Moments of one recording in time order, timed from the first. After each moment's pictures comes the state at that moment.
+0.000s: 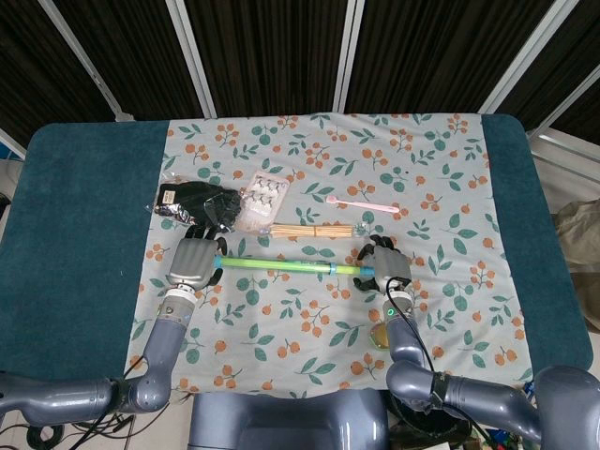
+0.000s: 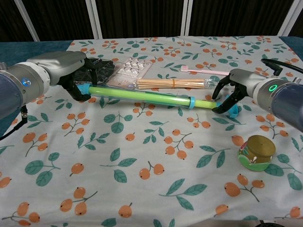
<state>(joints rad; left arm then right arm) -0.79 -1.67 -0.23 -1.61 0.71 1.21 0.77 0.77 -1.72 0.35 -1.51 -0.44 1.16 -0.56</state>
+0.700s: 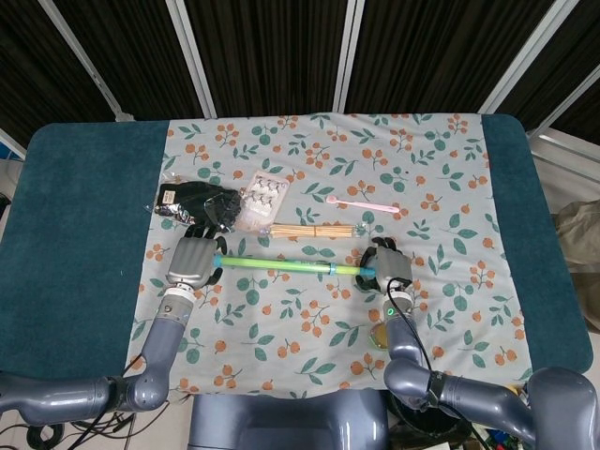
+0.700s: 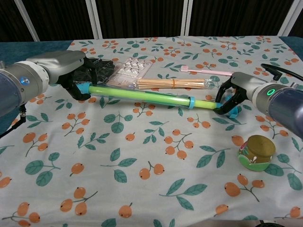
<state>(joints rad) -0.79 -1.65 -0.23 -1.61 0.71 1.19 0.75 0.76 -1.75 0.35 -1.46 -0.41 1.15 -0.57</state>
